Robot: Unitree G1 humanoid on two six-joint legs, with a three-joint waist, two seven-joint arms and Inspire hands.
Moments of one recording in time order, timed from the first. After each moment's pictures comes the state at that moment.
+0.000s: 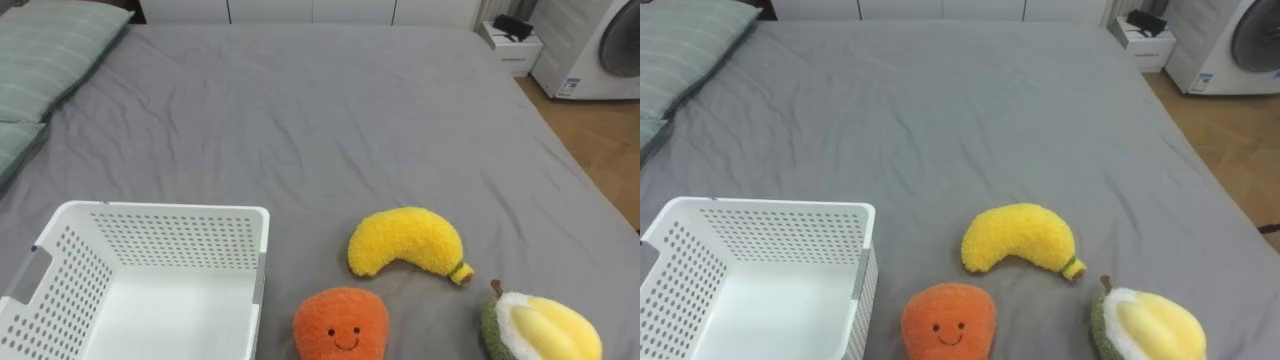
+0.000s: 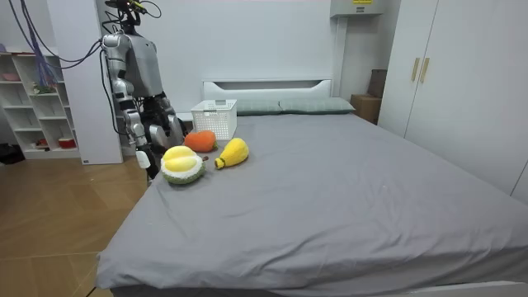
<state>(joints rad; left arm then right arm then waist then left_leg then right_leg) 0.23 0.14 0.07 1.10 -0.20 0.07 0.28 0.12 -0.19 0.00 1.28 0.60 0.05 0.04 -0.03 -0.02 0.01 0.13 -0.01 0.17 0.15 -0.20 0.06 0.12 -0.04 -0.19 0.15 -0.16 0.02</state>
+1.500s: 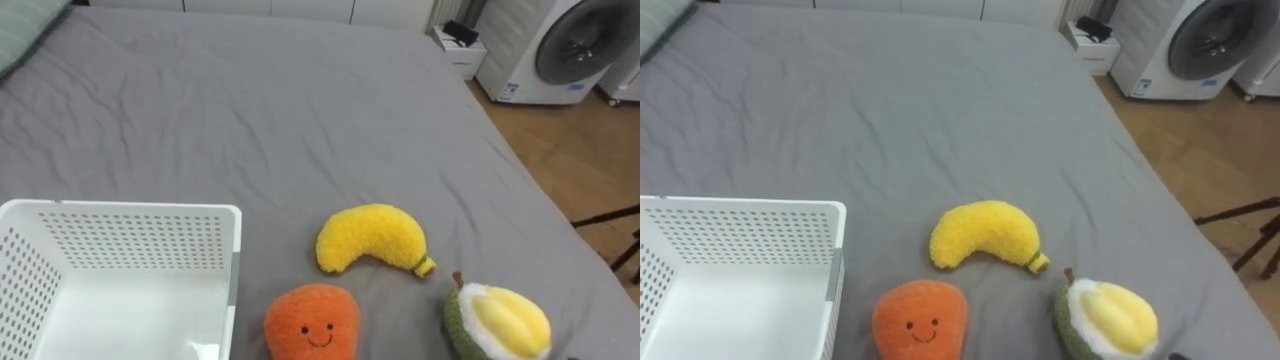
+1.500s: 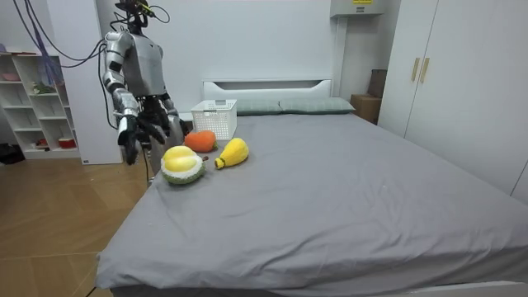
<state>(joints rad) 0.27 0.22 0.20 1.04 -0.16 0.10 0.30 0.13 -0.38 -0.33 0.59 0.35 0.11 -0.39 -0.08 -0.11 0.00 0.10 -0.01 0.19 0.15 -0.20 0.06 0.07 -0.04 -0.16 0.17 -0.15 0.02</state>
